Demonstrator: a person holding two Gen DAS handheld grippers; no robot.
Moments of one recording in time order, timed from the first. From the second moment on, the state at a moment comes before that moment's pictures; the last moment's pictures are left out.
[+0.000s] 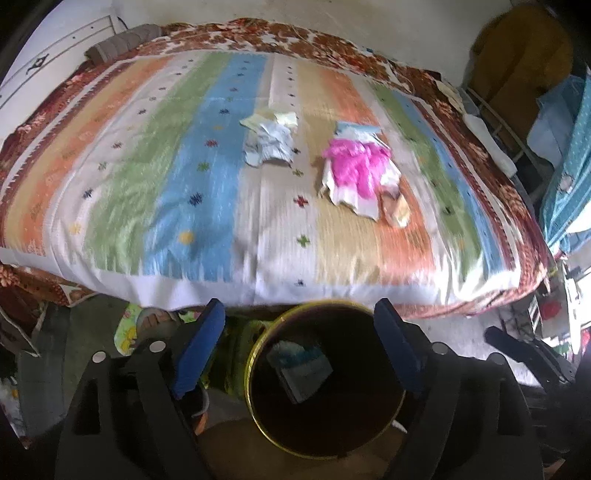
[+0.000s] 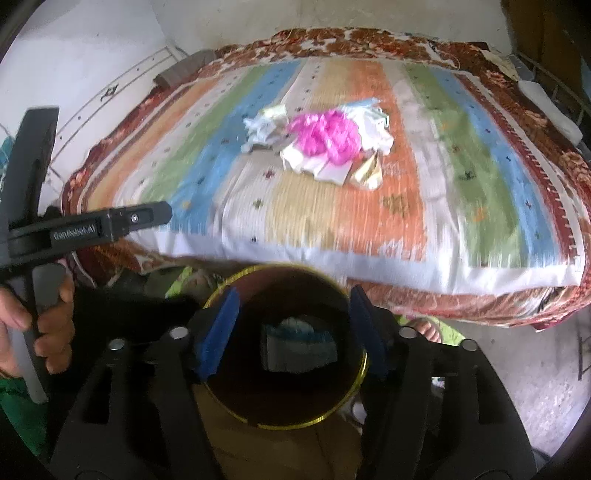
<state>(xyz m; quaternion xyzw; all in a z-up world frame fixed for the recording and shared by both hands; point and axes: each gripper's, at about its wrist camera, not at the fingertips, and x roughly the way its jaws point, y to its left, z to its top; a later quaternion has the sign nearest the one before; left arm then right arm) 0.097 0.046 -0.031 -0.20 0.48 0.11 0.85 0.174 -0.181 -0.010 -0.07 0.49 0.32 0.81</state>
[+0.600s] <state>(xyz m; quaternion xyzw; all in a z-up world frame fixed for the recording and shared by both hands) 0.159 0.084 -0.005 -0.20 0.45 0.13 0.86 0.255 -0.155 0.013 -0.06 0.45 0.31 0.83</state>
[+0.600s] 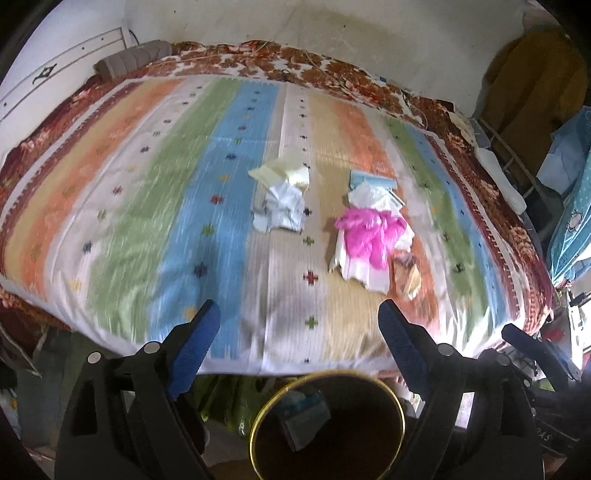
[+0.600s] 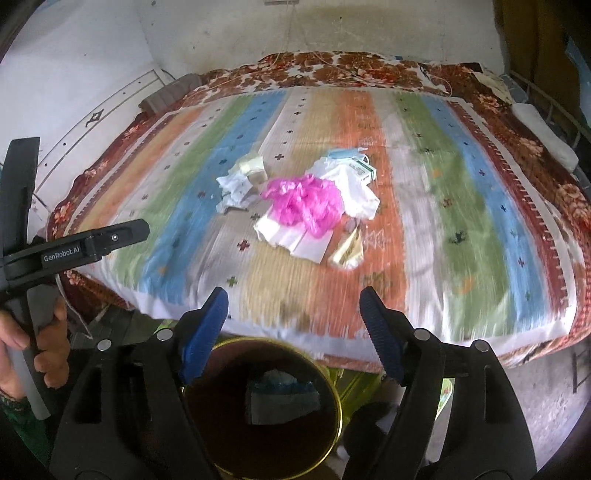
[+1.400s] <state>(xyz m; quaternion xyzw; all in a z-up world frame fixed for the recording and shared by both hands) 0.260 0.137 -0.048 -0.19 0.49 0.13 0.84 0.353 -0.108 -0.016 -0.05 0.46 0.32 0.83</state>
